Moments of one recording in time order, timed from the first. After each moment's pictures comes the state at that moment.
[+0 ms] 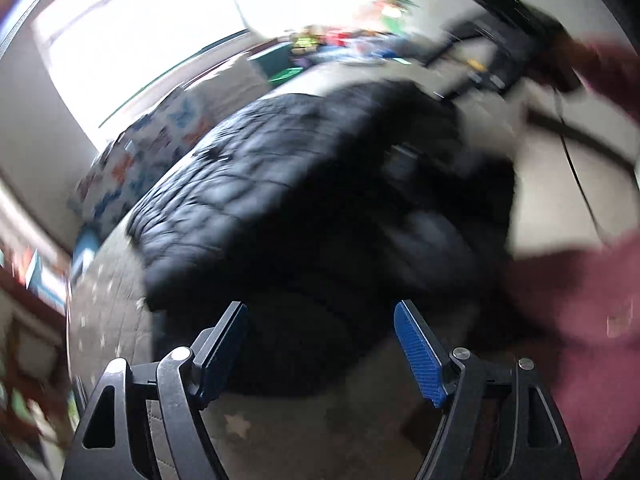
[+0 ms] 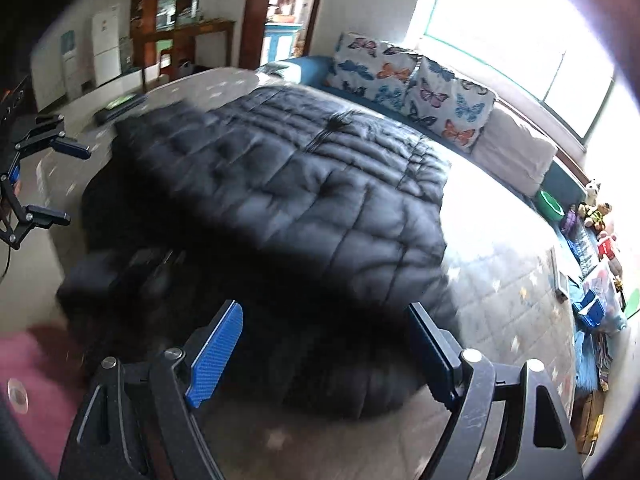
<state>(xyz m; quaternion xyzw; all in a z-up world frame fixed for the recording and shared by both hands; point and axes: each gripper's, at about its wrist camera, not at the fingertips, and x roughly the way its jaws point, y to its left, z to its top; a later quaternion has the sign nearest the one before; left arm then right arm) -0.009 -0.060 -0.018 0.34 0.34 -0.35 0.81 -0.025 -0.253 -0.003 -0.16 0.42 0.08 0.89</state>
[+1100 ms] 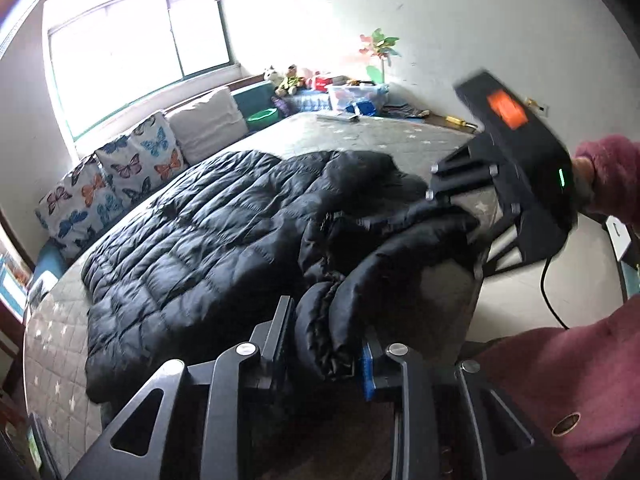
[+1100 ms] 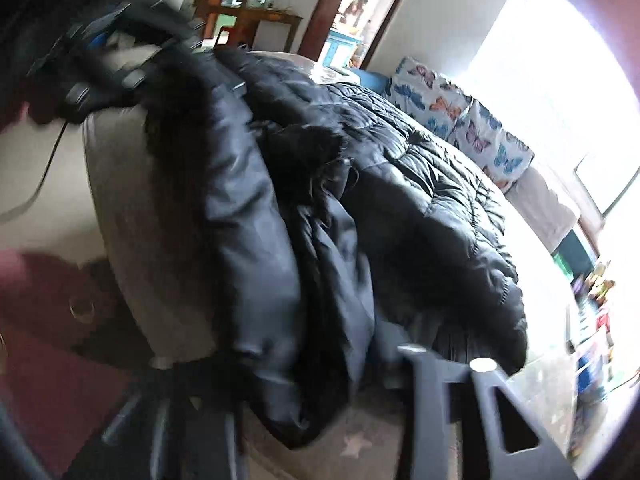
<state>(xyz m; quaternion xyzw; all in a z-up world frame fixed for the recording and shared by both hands) 0.016 -0.094 0.017 0.23 0.31 -0.41 0.82 -0.043 -0.184 -0.039 -0.24 0.38 0.13 0.88</state>
